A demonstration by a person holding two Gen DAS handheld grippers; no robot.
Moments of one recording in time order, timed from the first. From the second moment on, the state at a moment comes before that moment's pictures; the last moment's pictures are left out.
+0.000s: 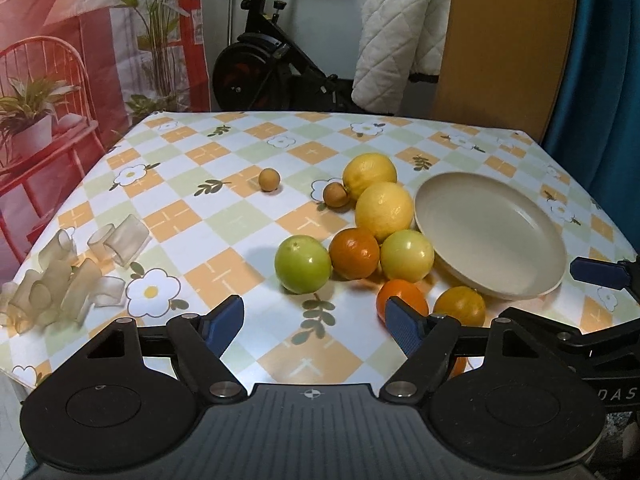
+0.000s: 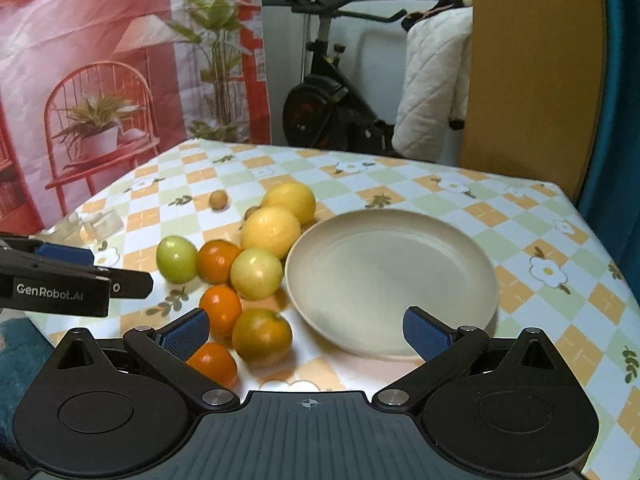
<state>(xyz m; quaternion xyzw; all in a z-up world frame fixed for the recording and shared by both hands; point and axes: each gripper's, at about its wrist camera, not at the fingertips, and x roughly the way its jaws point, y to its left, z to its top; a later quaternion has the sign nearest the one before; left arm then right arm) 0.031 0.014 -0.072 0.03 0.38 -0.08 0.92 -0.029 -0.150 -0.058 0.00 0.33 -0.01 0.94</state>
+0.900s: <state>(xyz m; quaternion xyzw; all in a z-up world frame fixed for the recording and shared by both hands) 0.031 0.004 -0.086 0.03 0.41 -0.15 0.90 -0.027 -0.128 -0.077 -0.04 0.40 0.07 0.91</state>
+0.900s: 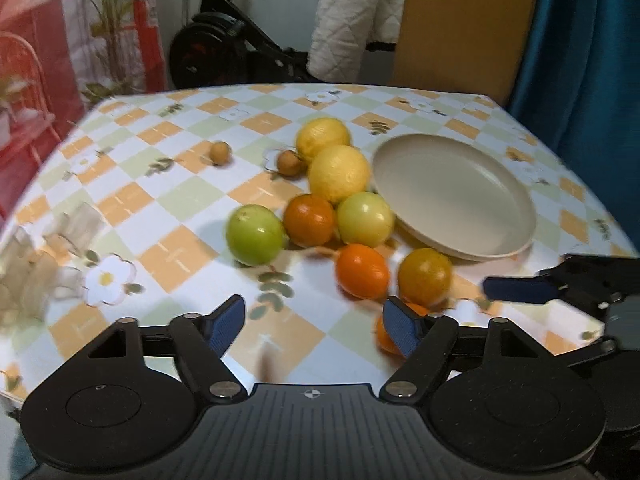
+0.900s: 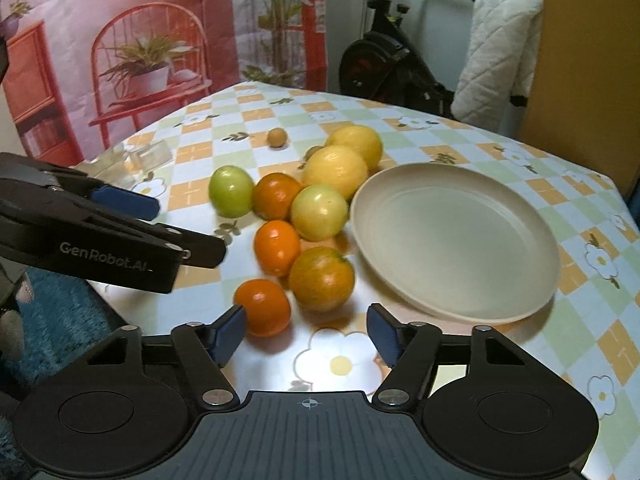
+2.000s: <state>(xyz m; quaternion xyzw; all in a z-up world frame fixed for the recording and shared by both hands) 0.045 -0.006 -0.118 -0.07 0.46 -0.25 0.85 -0.020 -0.118 -0.095 -0.04 0.40 0.12 0.91</state>
